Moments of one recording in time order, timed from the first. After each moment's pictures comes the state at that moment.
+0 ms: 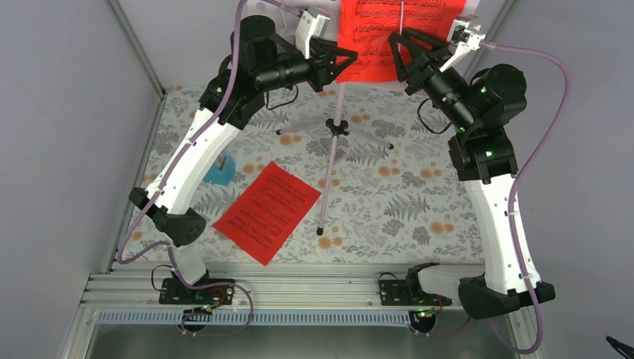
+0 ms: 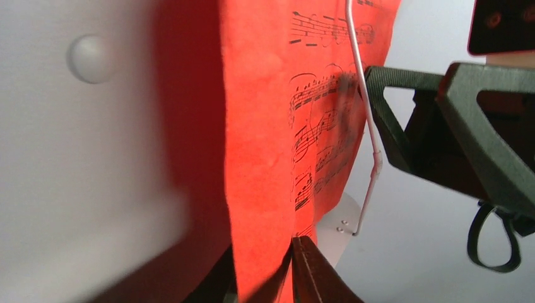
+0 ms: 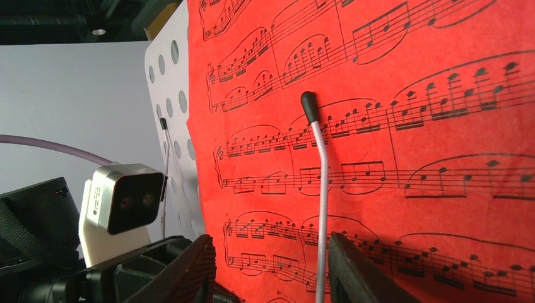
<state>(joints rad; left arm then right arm) -0.67 1.81 2.32 -0.50 0.51 -0.28 0.26 1.22 1.70 -0.18 -0.42 0.42</state>
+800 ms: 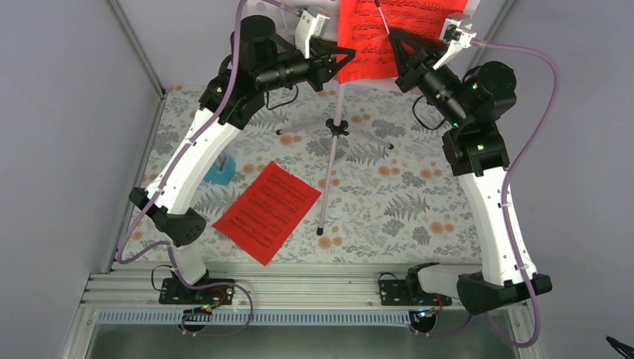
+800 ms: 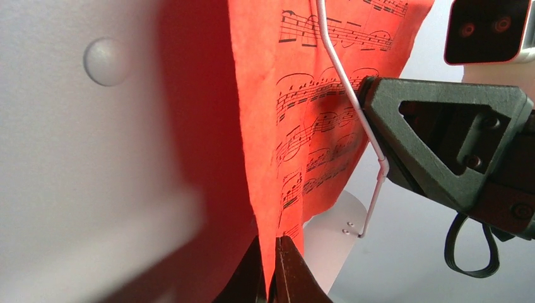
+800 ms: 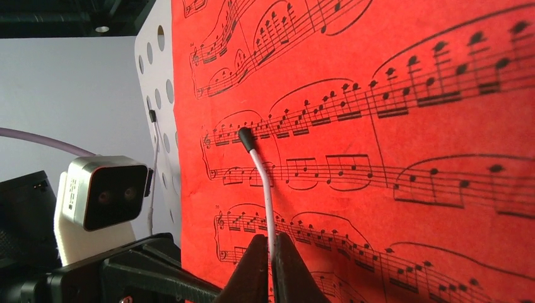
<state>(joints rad) -0.67 1.81 2.32 -0.50 0.50 -0.27 0.26 1.25 1.69 -0.12 -0.43 0.42</state>
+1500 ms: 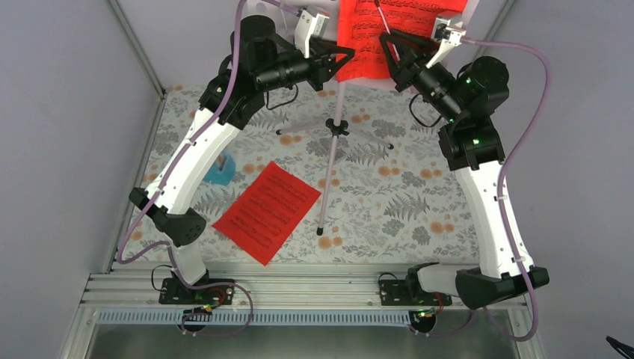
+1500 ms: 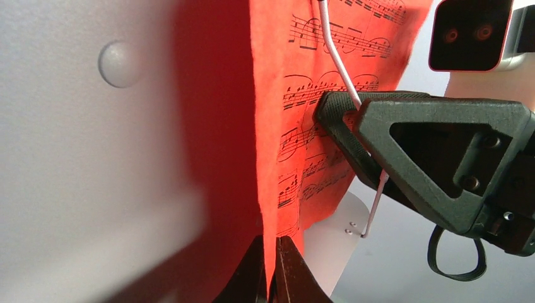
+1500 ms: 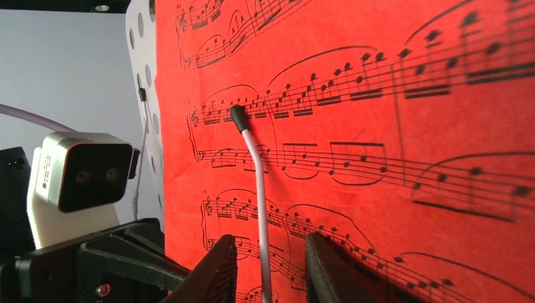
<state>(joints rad) -0.67 1.81 2.32 -0.50 0.49 -0.27 0.26 1.28 1.68 -0.12 -0.44 0.36</state>
